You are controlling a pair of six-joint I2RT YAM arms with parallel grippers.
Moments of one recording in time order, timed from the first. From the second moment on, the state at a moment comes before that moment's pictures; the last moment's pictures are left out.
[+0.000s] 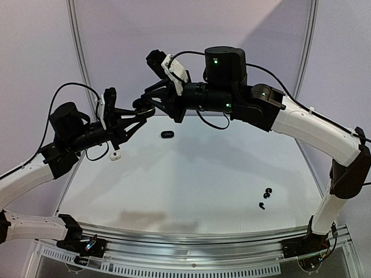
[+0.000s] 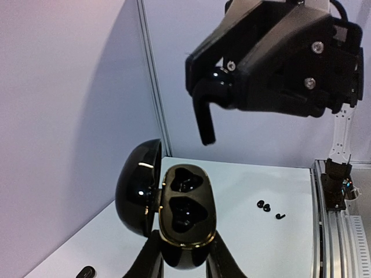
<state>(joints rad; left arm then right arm) -0.60 0.98 0.80 0.27 0.50 0.10 1.11 1.79 1.96 -0.26 -0.15 -0.26</state>
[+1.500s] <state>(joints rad) -0.60 0.99 0.80 0.26 0.53 0.10 1.11 1.81 1.96 -0.31 -0.04 -0.38</state>
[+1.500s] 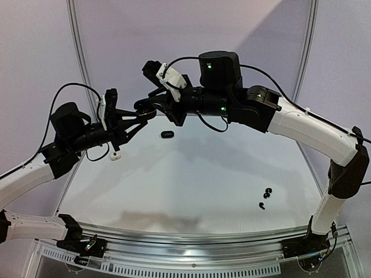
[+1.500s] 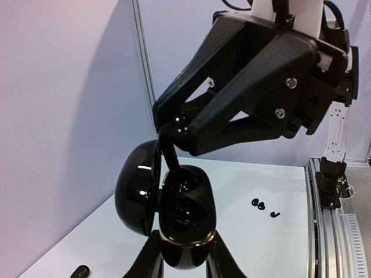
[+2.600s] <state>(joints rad) -0.60 0.99 0.80 0.27 0.55 -0.02 1.11 1.79 1.87 -0.19 -0.03 -0.38</state>
